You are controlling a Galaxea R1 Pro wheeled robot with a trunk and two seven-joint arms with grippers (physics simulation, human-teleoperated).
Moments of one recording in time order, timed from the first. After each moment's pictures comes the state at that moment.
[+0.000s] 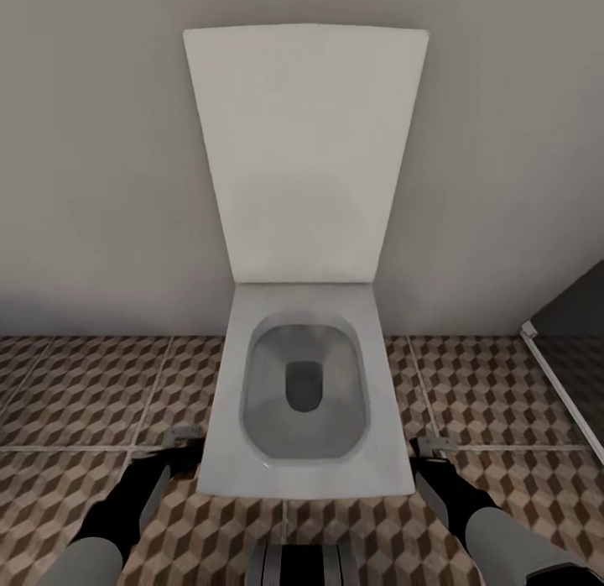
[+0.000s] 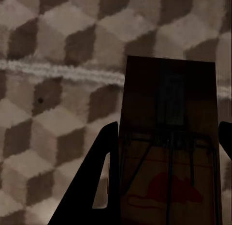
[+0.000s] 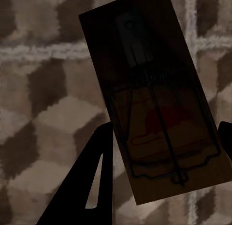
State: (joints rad) left arm -0.54 0.05 0.12 -0.71 -0.01 0.43 0.02; right arm -0.70 -0.07 0.22 -0.32 -0.25 0.24 -0.26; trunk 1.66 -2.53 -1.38
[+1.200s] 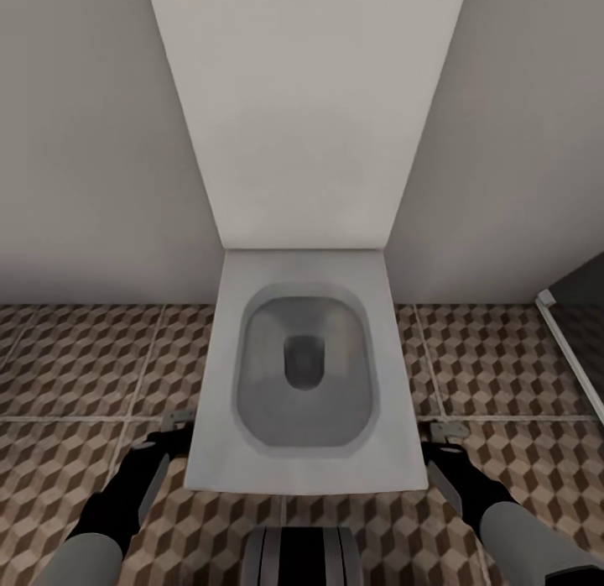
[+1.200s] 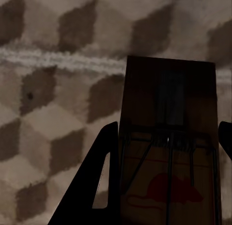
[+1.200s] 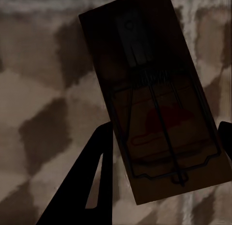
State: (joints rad) left arm -0.54 0.05 0.13 -0.81 -0.02 0.39 0.02; right arm -0.70 -0.13 0.20 -0.39 -0.26 0.23 -0.25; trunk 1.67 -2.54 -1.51
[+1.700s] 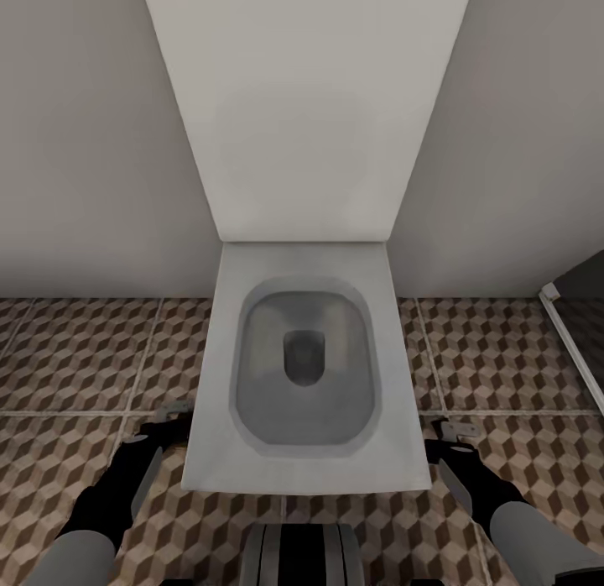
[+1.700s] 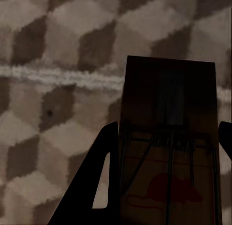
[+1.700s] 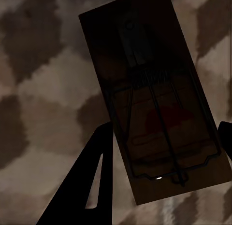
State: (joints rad) left arm -0.54 0.07 0.13 -0.86 -0.02 0.39 0.02; right arm -0.70 -0.16 0.17 -0.40 -0.26 0.22 -0.25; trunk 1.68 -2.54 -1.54
